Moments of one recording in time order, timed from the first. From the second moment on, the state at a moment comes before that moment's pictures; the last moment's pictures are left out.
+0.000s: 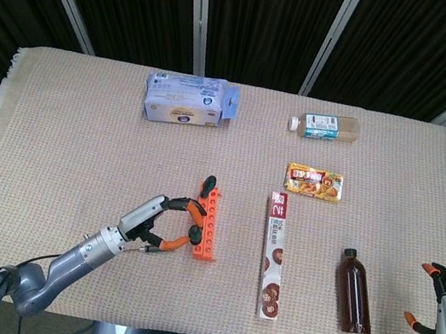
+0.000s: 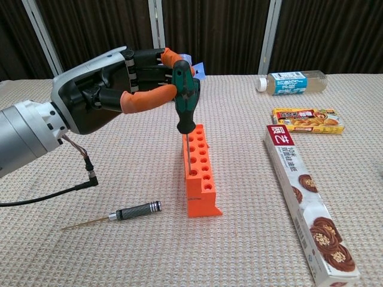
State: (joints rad) left arm -0.72 -1.62 -0.08 -1.46 1.68 1.19 -1.05; right arm 0.02 -1.17 0.07 -1.48 -1.43 1.46 0.05
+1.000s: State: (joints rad) left arm -0.70 -1.74 -0.03 -1.30 1.67 1.25 -0.99; right arm 0.03 -1.17 0.07 -1.48 -1.41 1.43 0.04
